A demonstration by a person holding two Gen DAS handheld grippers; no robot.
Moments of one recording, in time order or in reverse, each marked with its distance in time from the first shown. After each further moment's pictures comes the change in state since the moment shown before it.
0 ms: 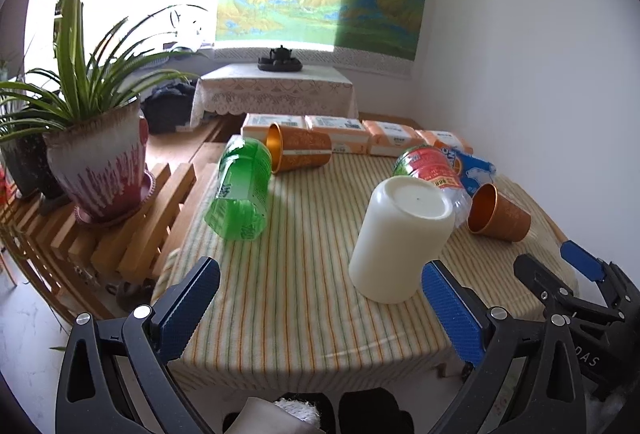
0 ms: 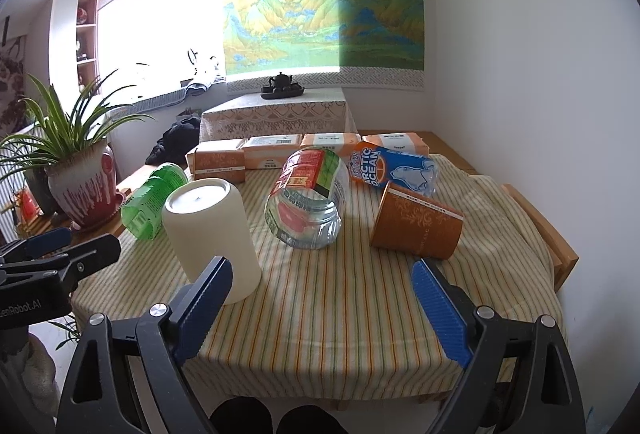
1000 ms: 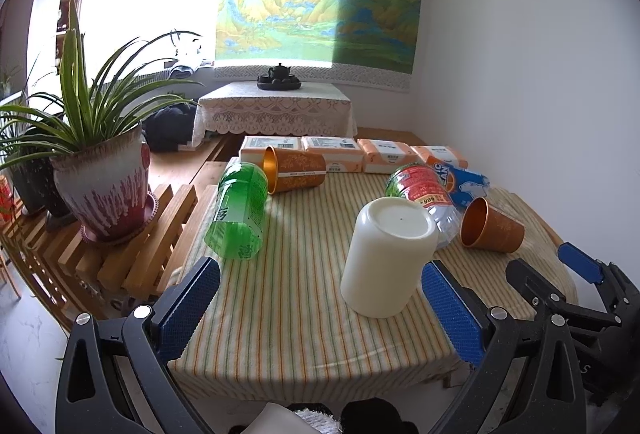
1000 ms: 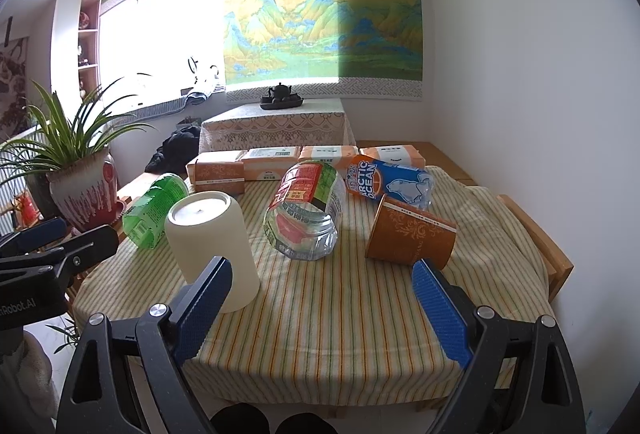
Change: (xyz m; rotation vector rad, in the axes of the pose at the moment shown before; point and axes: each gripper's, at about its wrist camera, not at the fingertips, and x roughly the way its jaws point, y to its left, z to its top) left arm -0.013 -0.017 0.008 0.025 -0.053 0.016; right arm -0.009 -0.002 0.005 -0.007 -0.038 -0.004
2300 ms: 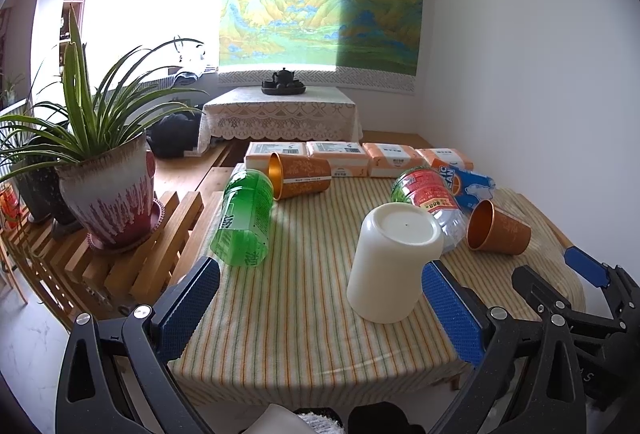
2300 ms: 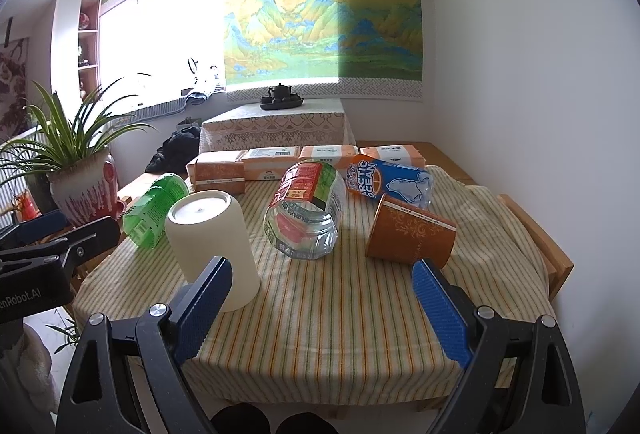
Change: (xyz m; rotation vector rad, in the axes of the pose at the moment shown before) left arm 0.000 0.001 0.002 0.015 -0.015 0.025; right arm 0.000 -0.001 -0.002 0.002 -0.002 -0.001
